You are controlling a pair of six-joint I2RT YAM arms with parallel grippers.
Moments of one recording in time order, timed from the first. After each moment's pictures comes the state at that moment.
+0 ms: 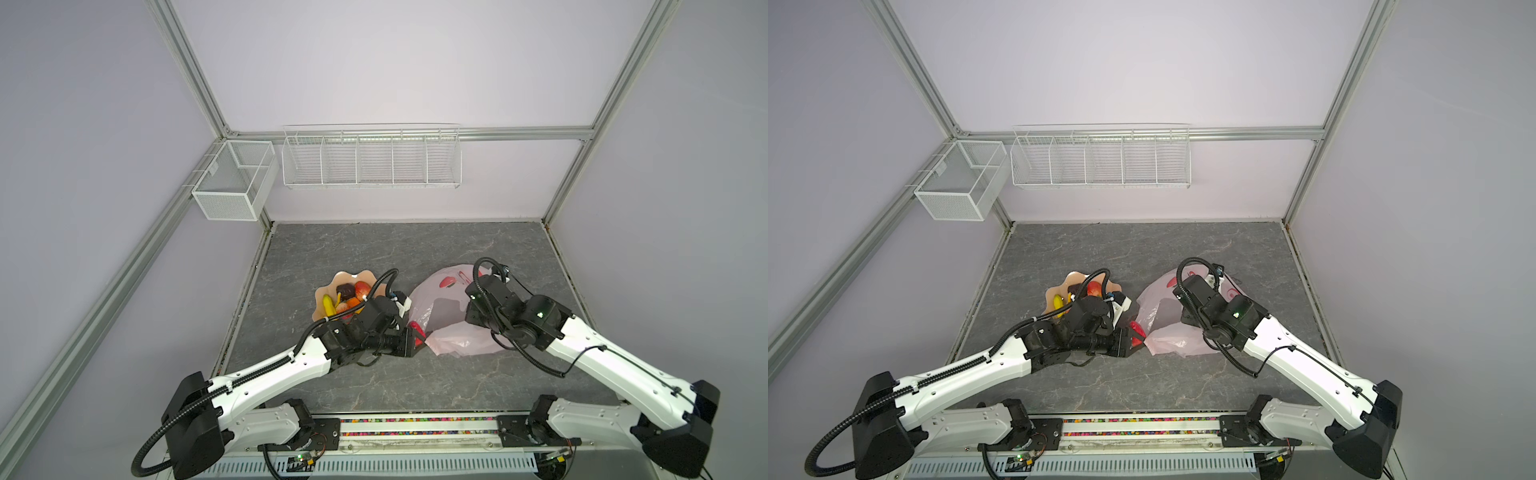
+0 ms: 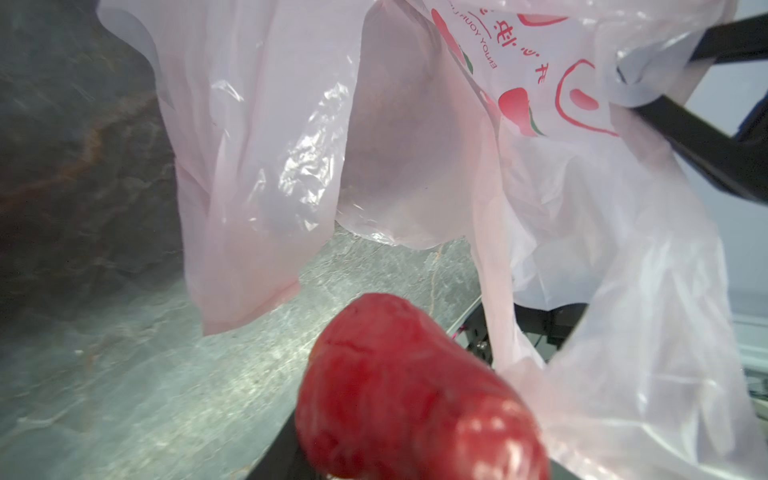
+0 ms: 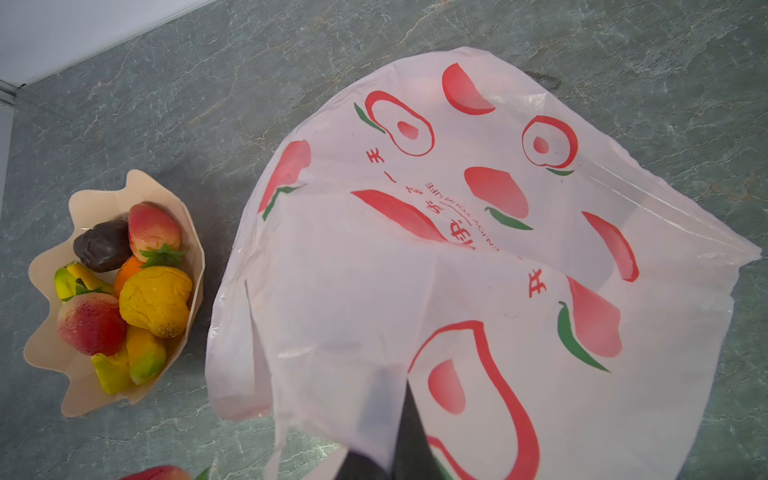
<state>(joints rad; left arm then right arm) -0.99 1.17 0.80 -0.33 0.27 -0.82 0.84 1.15 1.14 -1.00 0.43 0.96</state>
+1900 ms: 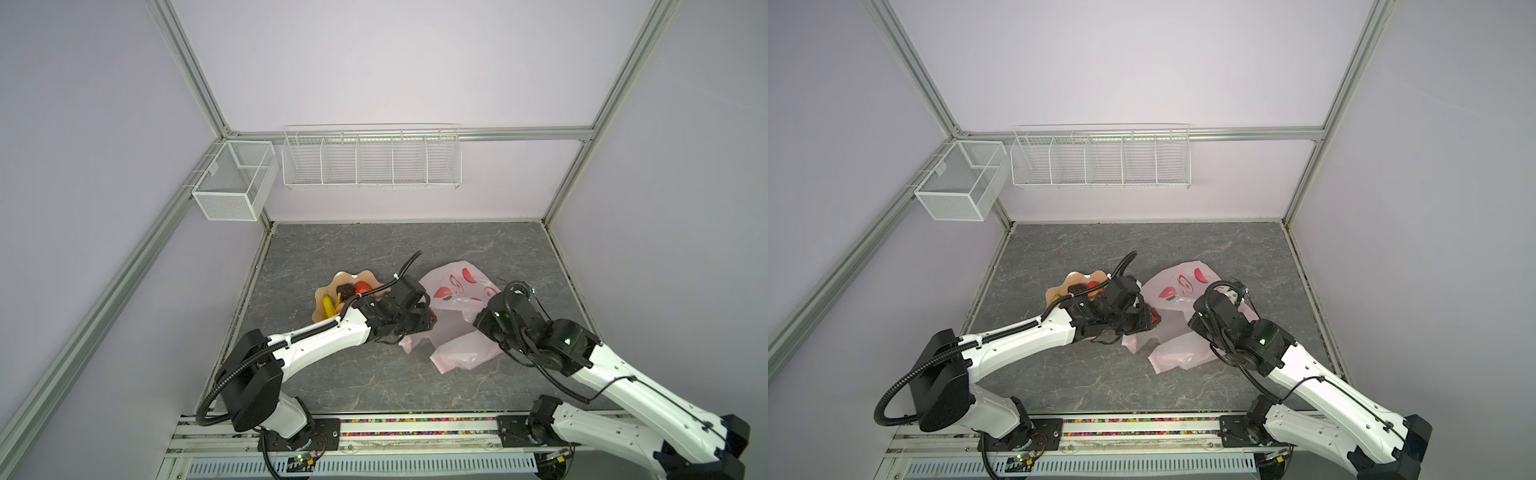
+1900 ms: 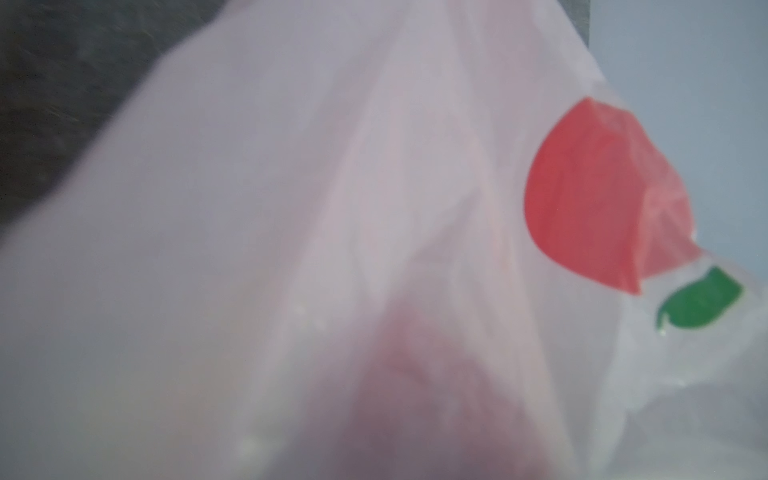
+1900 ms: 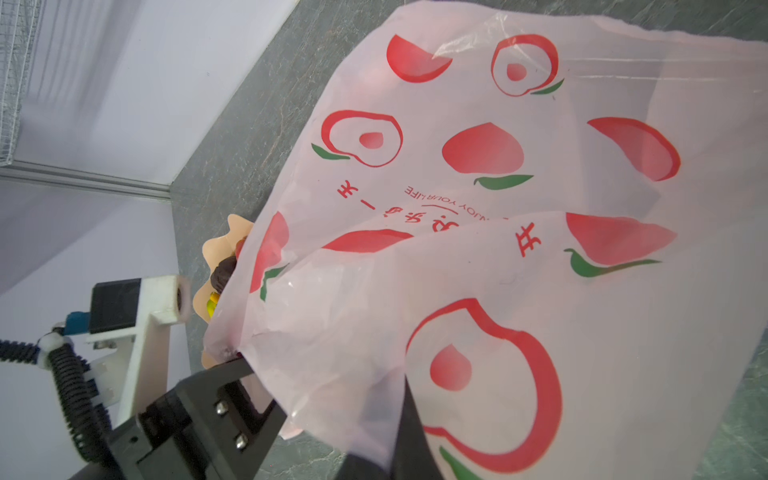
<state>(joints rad) -0.94 1.52 1.10 -0.44 0.10 -0.94 0.84 0.92 0.94 -0.85 0.32 1.30</state>
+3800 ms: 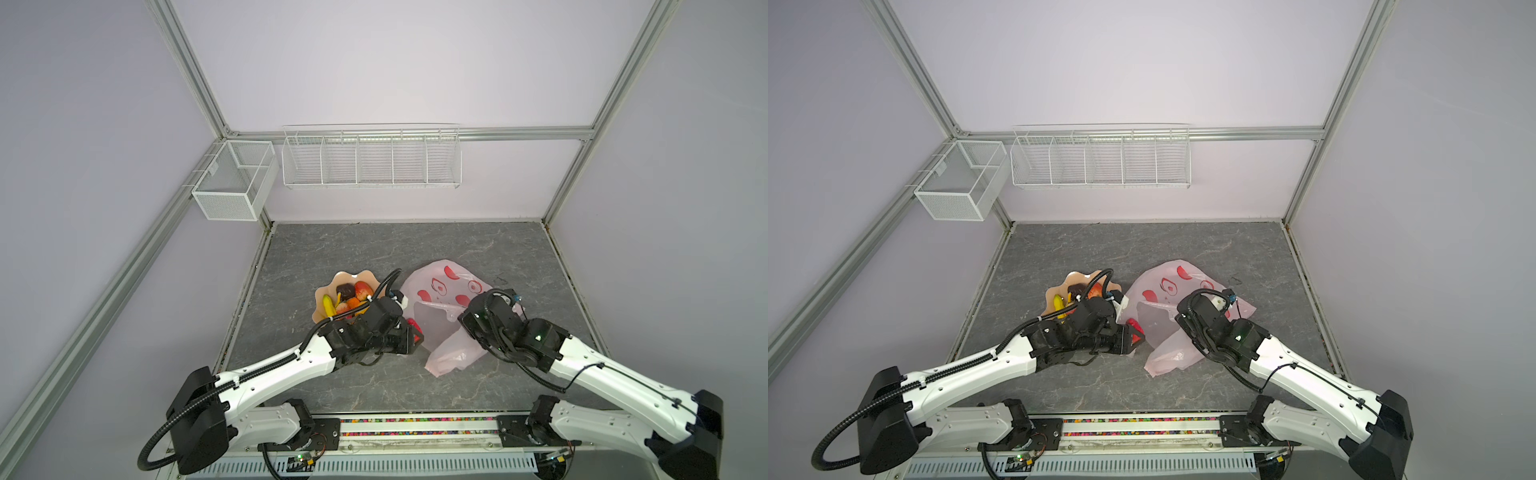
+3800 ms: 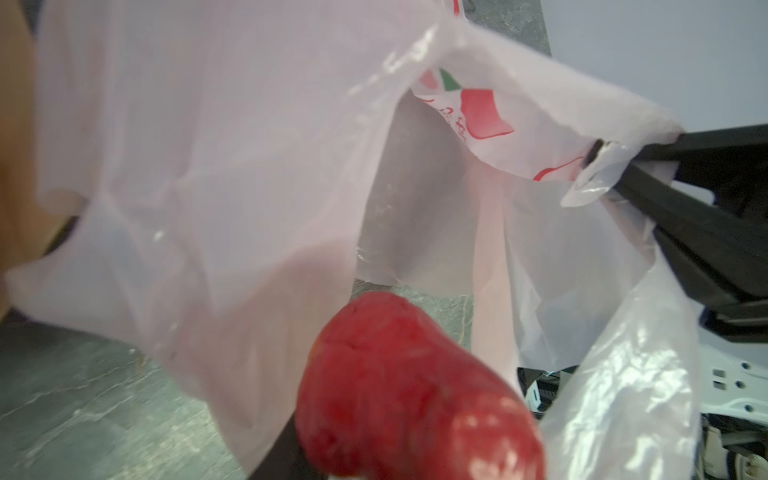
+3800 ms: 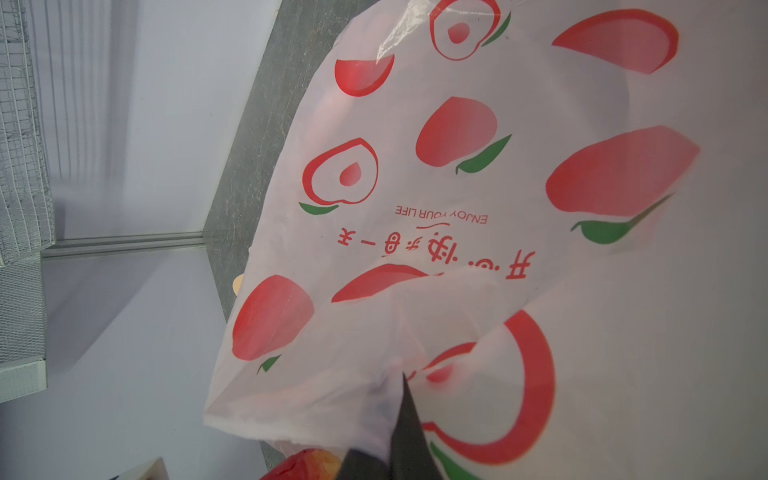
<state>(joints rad) -1.00 1.18 0.83 -0.42 0.11 -0.78 0.88 1.03 0.87 -0.66 0.35 1.54</state>
